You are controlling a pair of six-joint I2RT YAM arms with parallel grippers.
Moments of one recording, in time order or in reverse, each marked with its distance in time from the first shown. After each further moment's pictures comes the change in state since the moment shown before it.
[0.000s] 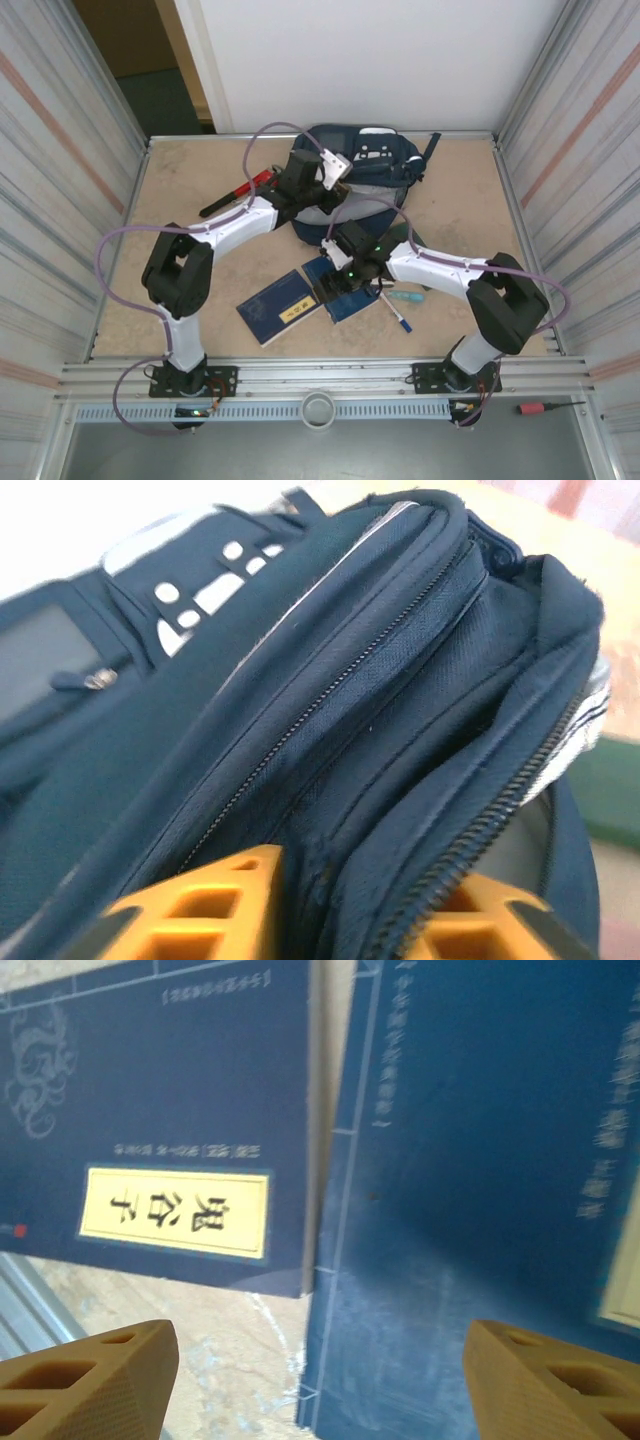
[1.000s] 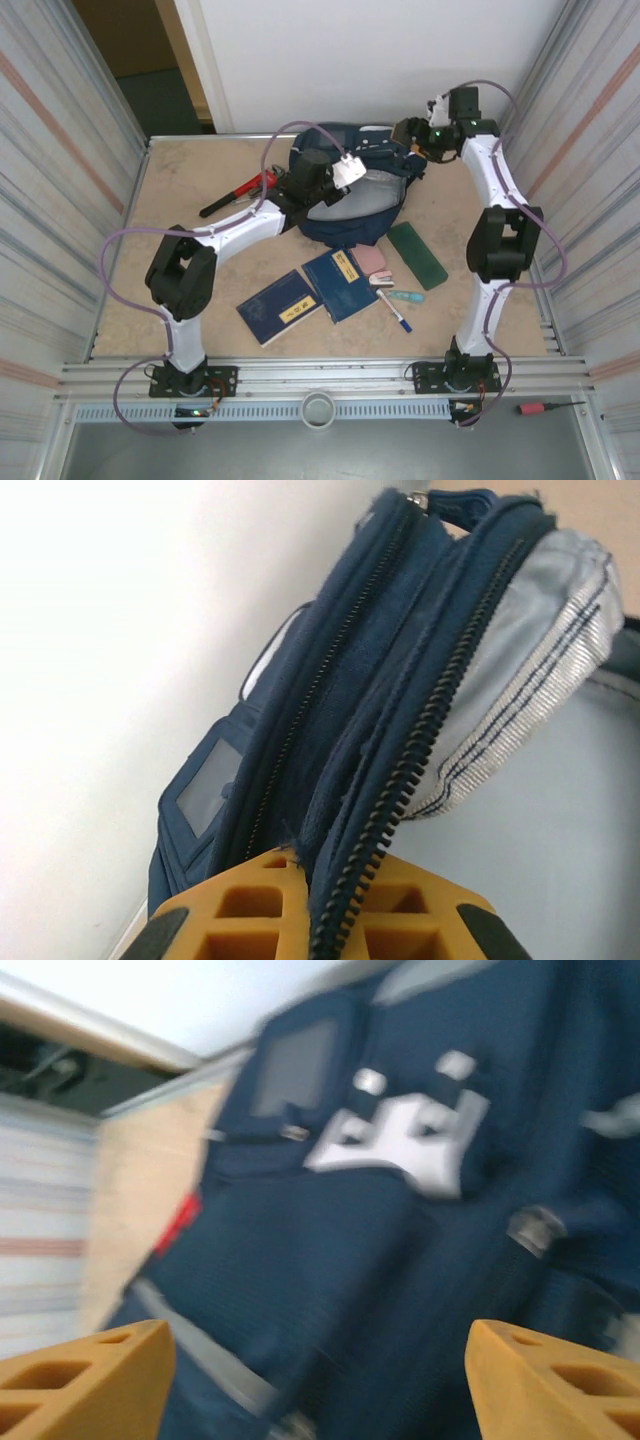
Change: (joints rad) left arm -0.059 0.009 0.046 0.159 -0.257 0.478; right arm -0.813 0.414 0.936 -0.238 -0.196 0.053
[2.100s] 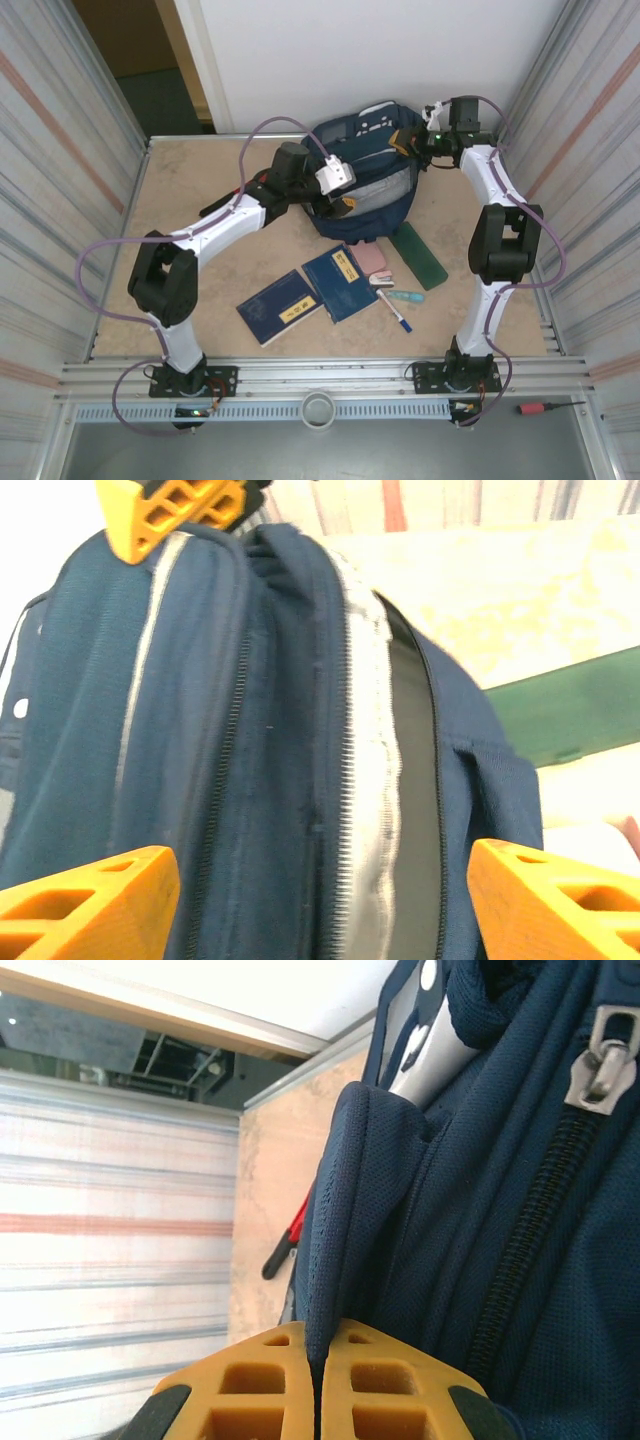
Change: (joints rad) left arm 0.087 -0.089 -0.040 -0.188 0.537 -0.024; right arm -0.006 0.029 -0.088 0.281 -0.348 0.290
